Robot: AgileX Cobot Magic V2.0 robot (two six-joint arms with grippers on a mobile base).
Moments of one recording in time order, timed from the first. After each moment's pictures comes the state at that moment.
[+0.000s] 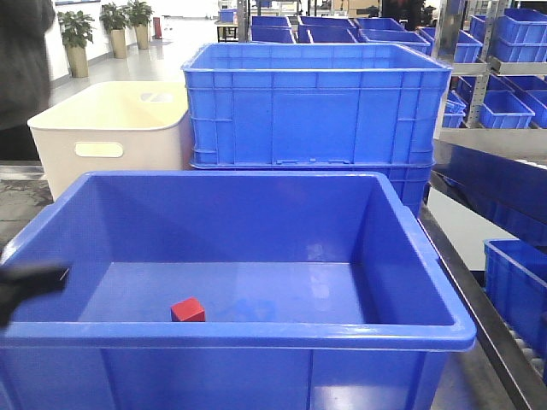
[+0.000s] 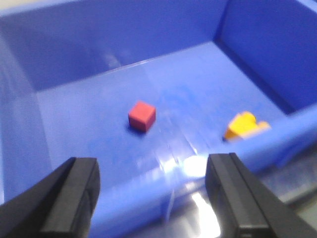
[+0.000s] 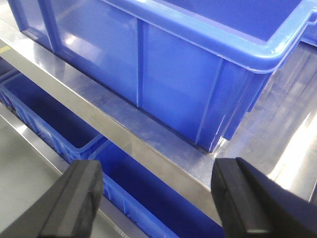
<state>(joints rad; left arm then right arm) -0.36 0.91 -1.14 -0.10 0.85 0.08 0.38 0.46 -0.67 0.27 0.82 -0.37</state>
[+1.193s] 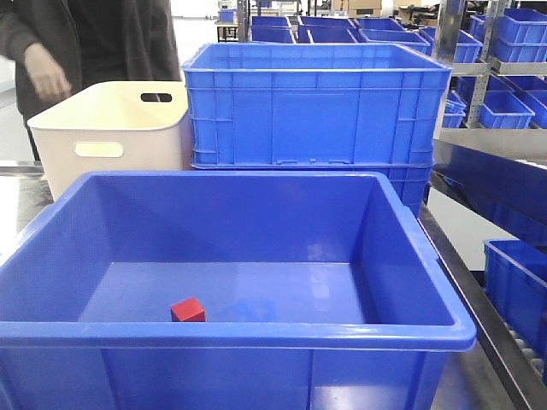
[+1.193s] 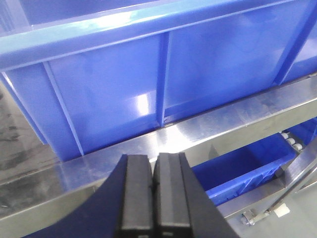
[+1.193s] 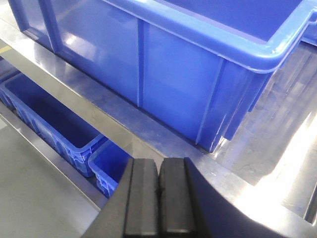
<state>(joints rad) -0.36 0.47 -0.63 -0.11 0.75 0.08 0.38 0.46 -0.67 0.27 0.82 -0.37</state>
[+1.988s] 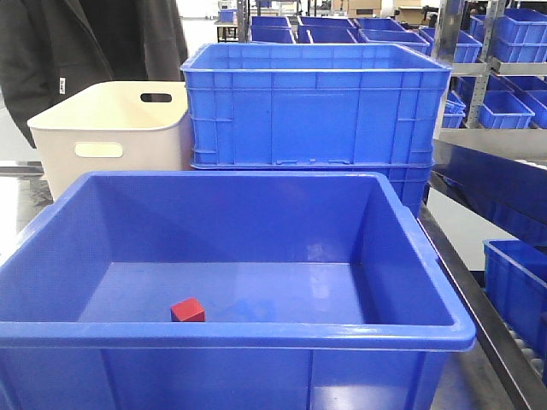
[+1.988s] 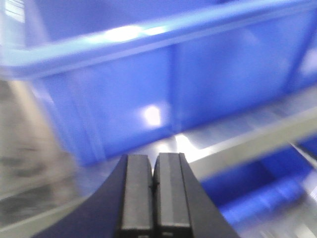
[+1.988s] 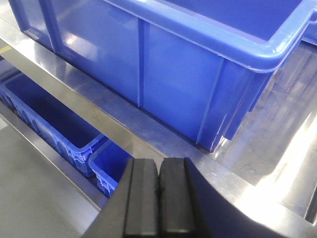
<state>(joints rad) -0.31 0.31 -0.53 -0.06 0.68 0.09 0.38 0.46 -0.67 0.27 0.82 -0.37</state>
